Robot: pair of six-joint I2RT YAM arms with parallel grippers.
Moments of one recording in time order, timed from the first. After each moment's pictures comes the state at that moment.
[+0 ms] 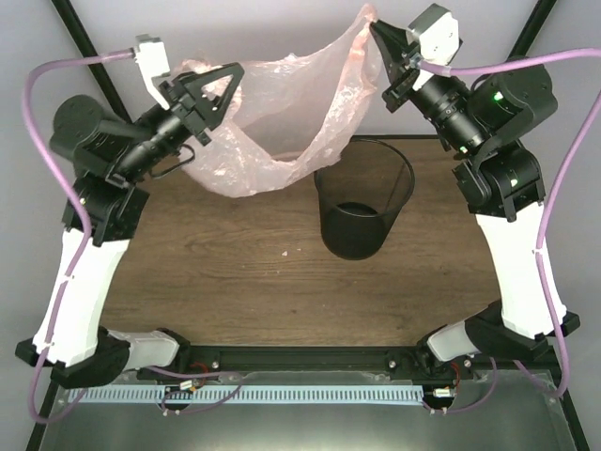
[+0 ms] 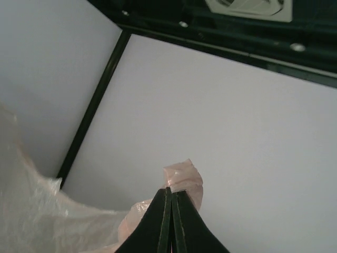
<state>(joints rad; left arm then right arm) -0.47 1.26 1.94 -0.27 0.45 -0.54 0.52 1.44 2.23 -0.42 -0.23 -0.41</state>
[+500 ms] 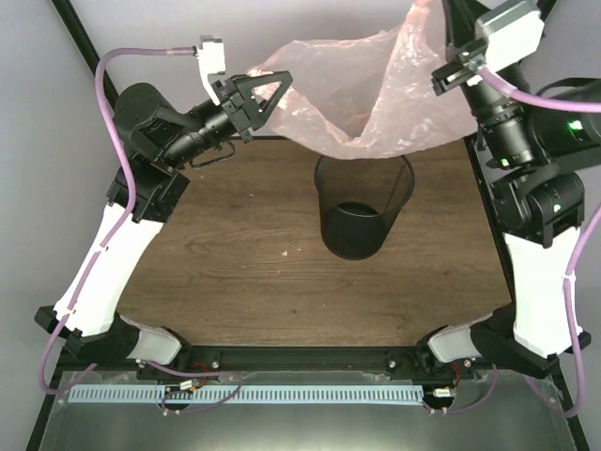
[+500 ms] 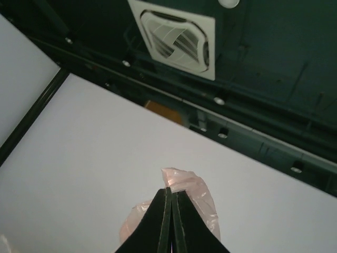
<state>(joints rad) -0.57 1.41 1.93 -0.16 0.50 -0.59 0.52 1.40 2.34 -0.32 -0.08 -0.59</state>
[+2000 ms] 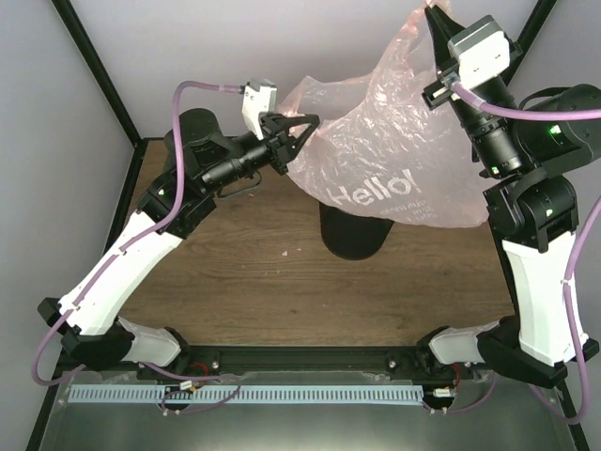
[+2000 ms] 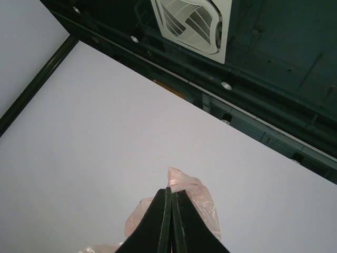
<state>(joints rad) -0.75 1.38 1.75 -0.26 0.29 -0.42 0.52 1.32 2.19 -0.33 -0.06 -0.67</state>
